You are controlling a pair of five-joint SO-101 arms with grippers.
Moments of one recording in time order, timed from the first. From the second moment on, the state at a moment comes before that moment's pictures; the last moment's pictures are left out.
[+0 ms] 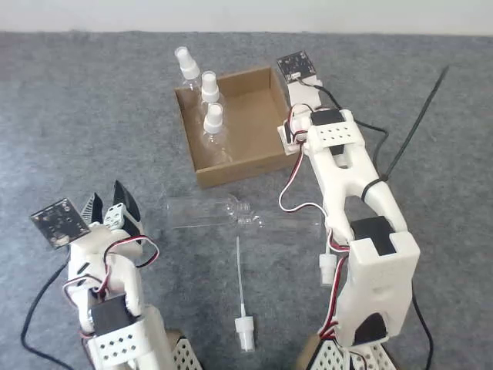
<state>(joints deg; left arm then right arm) -25.4 -103.5 97.1 44.2 18.0 -15.7 24.1 -4.1 50.4 8.7</state>
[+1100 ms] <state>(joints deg) -25.3 -103.5 97.1 44.2 18.0 -16.8 20.5 -11.1 75.3 4.7</state>
